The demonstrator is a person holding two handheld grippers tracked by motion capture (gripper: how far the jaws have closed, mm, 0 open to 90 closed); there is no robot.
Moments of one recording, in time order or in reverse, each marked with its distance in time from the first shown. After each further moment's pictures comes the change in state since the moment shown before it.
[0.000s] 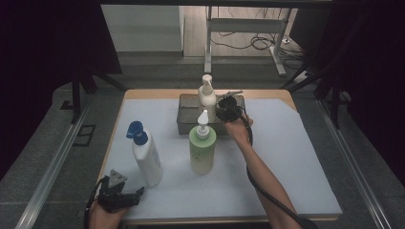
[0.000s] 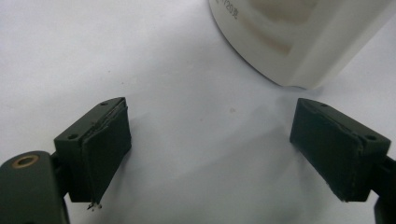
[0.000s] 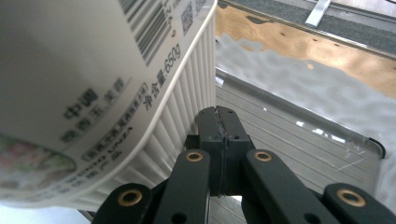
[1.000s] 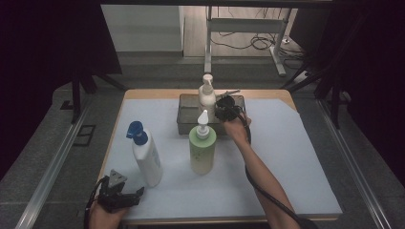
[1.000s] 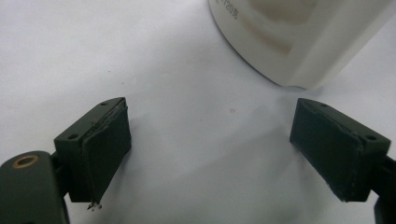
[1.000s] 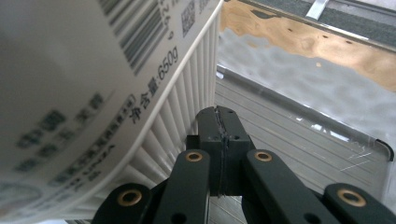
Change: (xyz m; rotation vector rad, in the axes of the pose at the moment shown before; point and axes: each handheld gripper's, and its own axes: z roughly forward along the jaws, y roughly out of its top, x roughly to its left) left arm 0.000 0.000 0.000 0.000 0.000 0.000; right arm 0.002 0.003 0.007 0.032 -0.004 0.003
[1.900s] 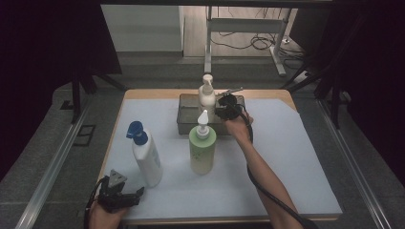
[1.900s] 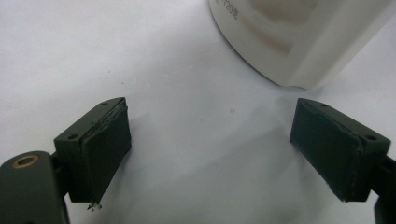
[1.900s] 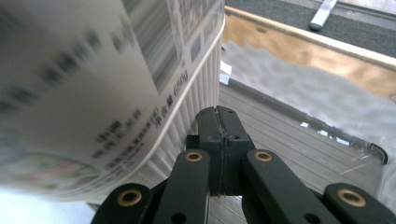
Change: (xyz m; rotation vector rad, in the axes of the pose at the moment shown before) left arm 0.000 0.000 0.000 -0.001 0.000 0.000; right arm -0.001 0.005 -0.016 -0.039 0.031 0.011
